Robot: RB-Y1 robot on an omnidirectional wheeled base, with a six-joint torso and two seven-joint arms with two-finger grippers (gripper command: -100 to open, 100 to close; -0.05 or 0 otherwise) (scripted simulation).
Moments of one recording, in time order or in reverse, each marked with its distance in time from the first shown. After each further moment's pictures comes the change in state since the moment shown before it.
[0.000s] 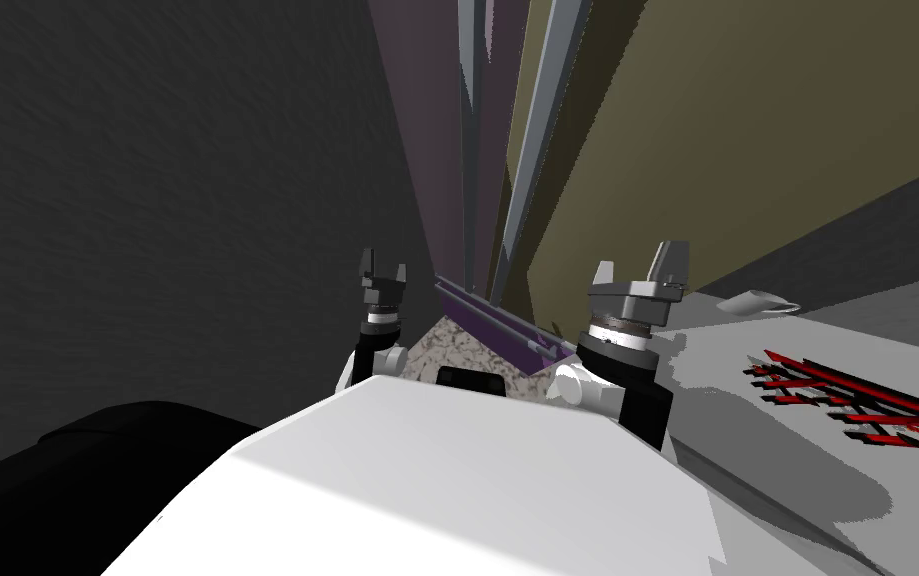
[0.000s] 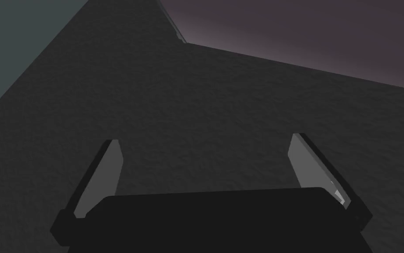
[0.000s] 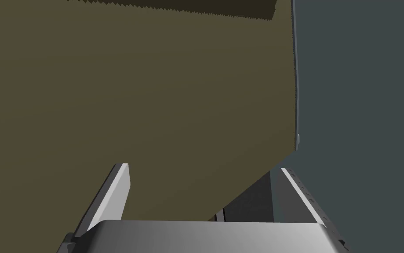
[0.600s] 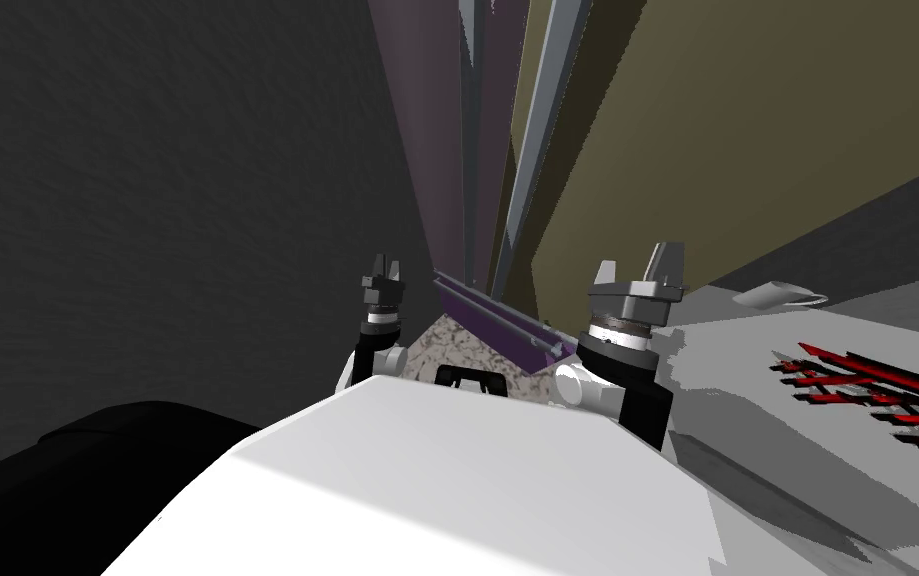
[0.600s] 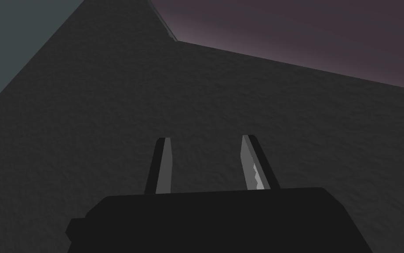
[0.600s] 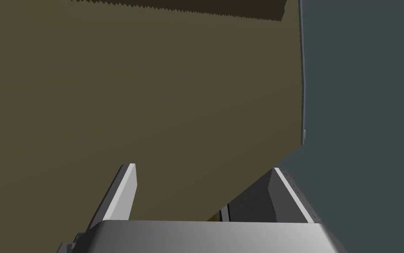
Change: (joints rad) left arm 0.000 0.000 0.000 0.000 0.000 0.000 0.000; right arm 0.000 0.000 0.000 0.000 0.000 0.000 0.000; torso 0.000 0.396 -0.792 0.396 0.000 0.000
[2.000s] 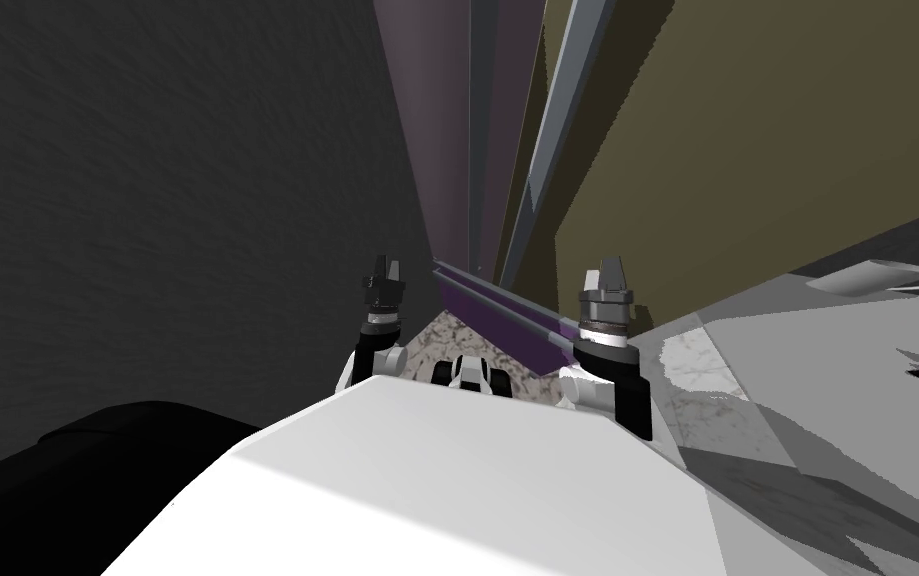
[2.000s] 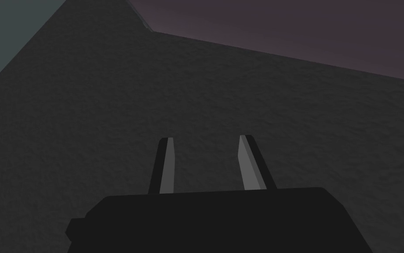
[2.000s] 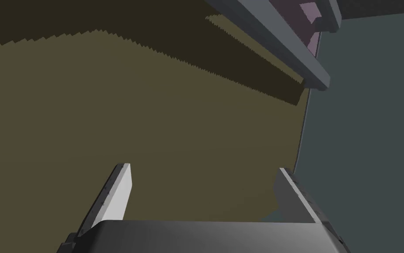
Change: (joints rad) left arm 0.000 0.000 0.000 0.000 0.000 0.000 0.000; right arm -0.028 -0.149 -0.022 0.138 0.028 -0.059 0.227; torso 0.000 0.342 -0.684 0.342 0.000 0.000
